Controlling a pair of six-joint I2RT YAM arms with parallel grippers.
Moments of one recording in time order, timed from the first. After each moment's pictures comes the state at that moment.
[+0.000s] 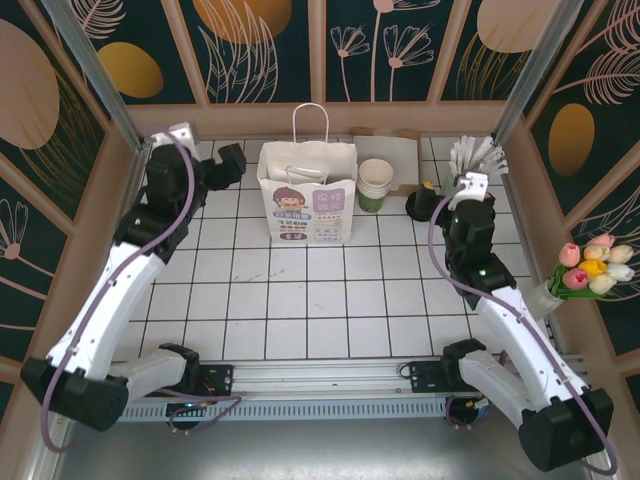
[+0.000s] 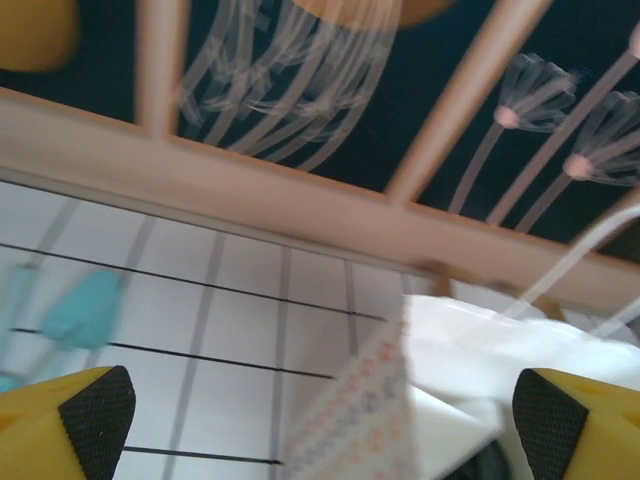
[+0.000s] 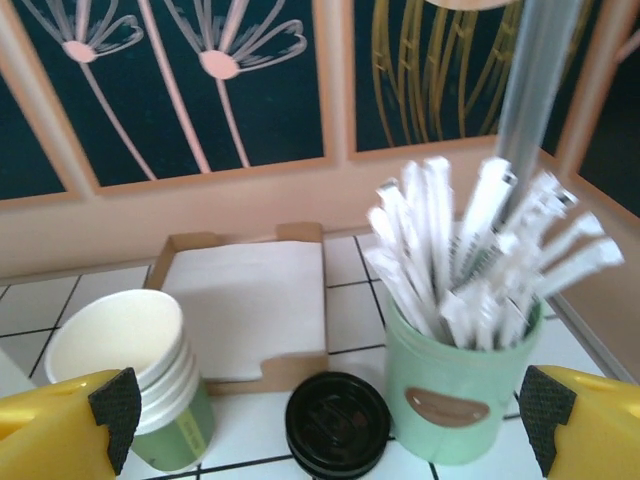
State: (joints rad) left arm -0.34 1.11 1.20 -0.40 -0.24 -0.46; right arm 0.30 0.84 0.68 -0.04 0.39 0.16
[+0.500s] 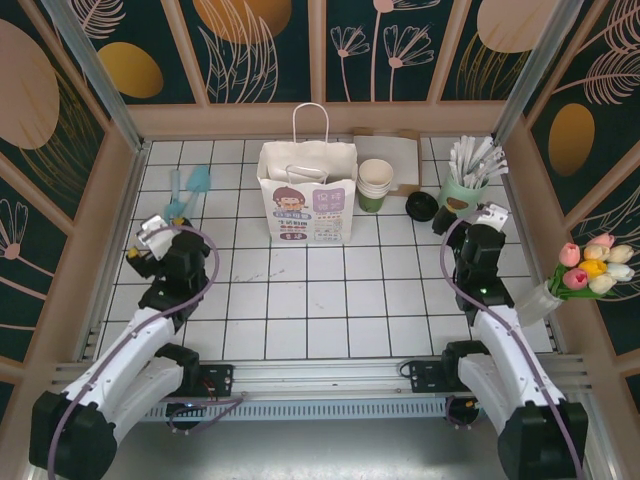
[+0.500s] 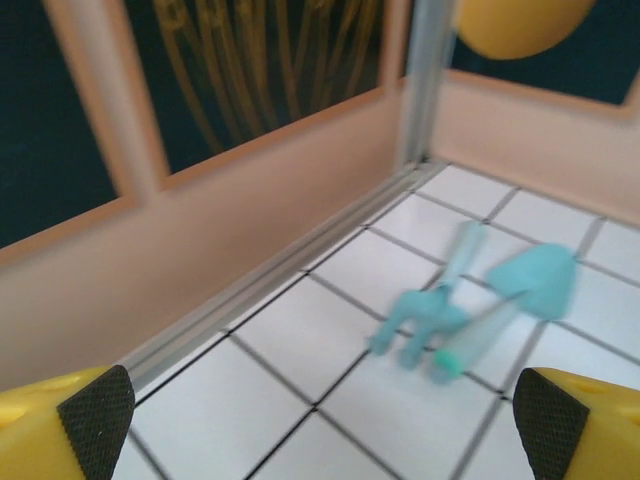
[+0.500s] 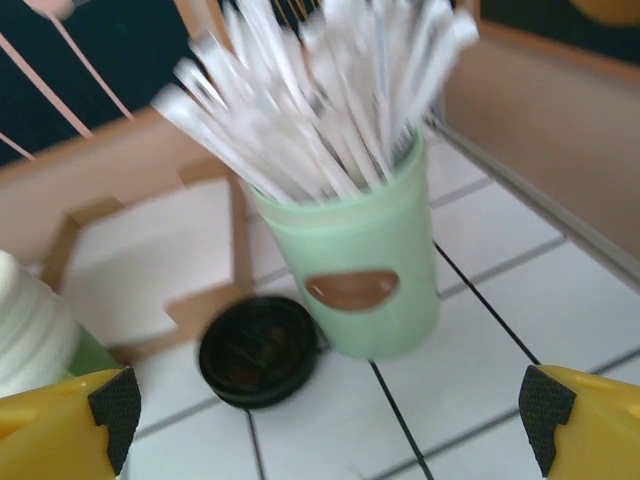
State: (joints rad) left arm -0.33 0.82 0.40 -0.02 -1.03 -0.41; right arm 0.07 0.80 0.42 0.05 0.26 0.35
